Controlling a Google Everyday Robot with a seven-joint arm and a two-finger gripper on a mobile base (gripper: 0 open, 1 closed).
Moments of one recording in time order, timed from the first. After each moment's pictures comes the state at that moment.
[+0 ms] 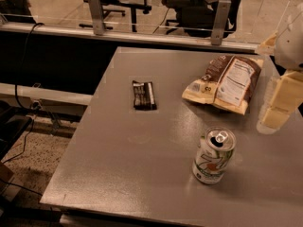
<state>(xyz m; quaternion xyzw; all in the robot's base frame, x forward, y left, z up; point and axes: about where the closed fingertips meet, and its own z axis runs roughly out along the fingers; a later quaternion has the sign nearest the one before) 0.438 -0.216 0.977 -0.60 0.78 -0.04 0.16</state>
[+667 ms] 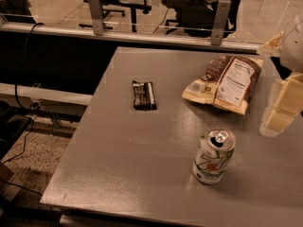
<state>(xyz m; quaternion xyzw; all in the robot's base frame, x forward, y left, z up) 0.432 -0.217 0.978 -0.60 0.78 -0.02 0.17</state>
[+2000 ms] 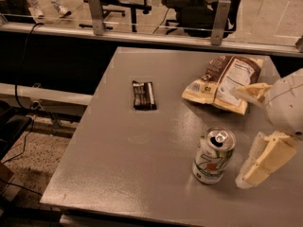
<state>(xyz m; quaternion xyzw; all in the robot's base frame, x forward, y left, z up) 0.377 -0.163 0.921 -0.62 0.72 0.11 0.28</state>
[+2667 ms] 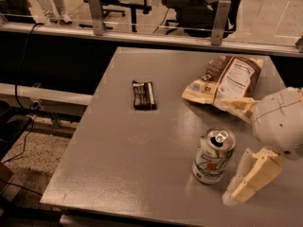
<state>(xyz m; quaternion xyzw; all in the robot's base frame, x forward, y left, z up) 0.357 -0.132 0.909 -0.63 0.69 0.17 0.31</state>
